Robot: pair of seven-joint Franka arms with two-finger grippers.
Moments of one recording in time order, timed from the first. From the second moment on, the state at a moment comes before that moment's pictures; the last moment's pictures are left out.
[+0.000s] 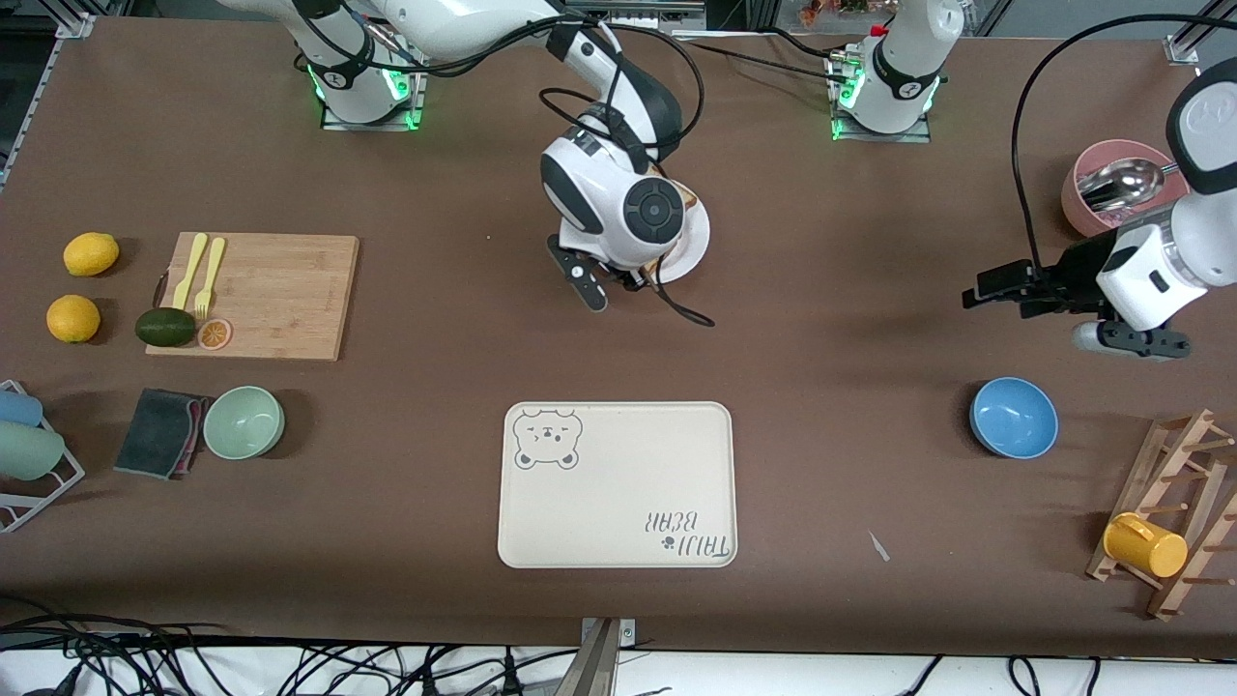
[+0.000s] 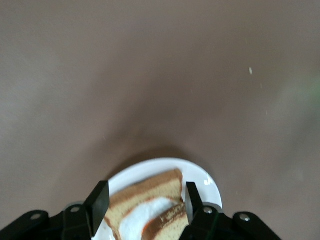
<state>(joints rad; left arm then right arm) -0.05 0.15 0.12 -1.76 -0.40 1.74 0.21 0.83 0.78 -0.02 -1.19 0.09 1.64 1.68</state>
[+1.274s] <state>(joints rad) -0.04 0.35 0.09 -1.83 -0.78 1.65 0.60 0.81 0.63 -0.63 -1.18 0.14 1.49 0.51</state>
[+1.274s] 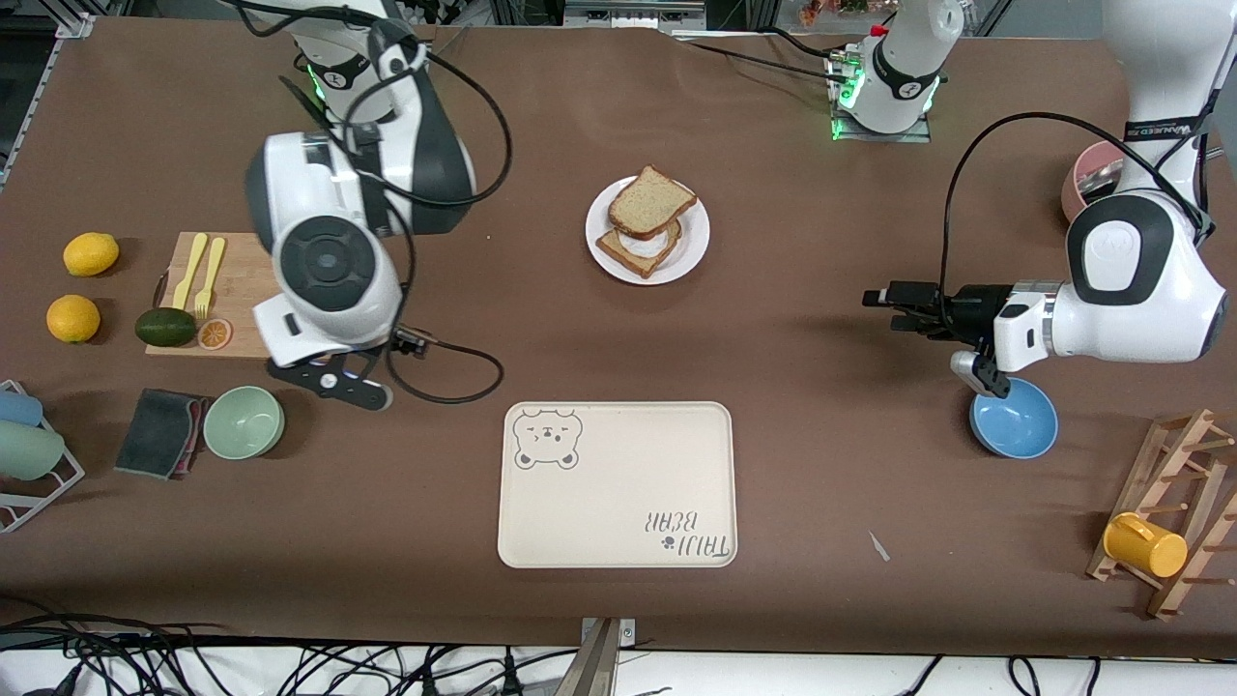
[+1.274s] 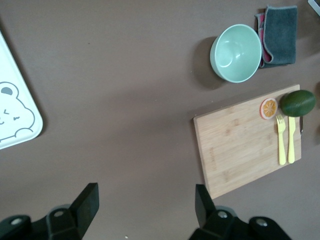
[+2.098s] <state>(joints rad) -0.04 0.38 -0.07 -2.09 -1.04 1.82 0.87 0.53 0.51 -0.54 -1.26 0.24 1.47 0.21</state>
